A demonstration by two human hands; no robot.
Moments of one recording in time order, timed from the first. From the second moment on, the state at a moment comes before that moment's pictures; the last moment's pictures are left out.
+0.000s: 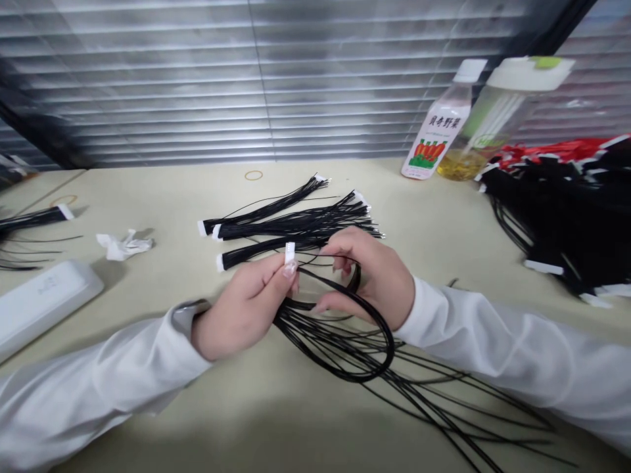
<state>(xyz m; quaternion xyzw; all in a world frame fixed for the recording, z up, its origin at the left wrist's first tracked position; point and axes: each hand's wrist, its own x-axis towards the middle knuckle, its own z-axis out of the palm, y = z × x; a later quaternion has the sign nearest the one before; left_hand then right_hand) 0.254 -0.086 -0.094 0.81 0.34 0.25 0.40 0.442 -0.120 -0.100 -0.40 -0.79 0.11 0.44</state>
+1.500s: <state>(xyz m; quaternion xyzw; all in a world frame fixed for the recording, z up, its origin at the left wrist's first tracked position) 0.256 -0.083 -0.094 0.79 0.40 0.32 0.35 0.452 -0.120 -0.108 -0.55 -0.75 0.00 0.36</state>
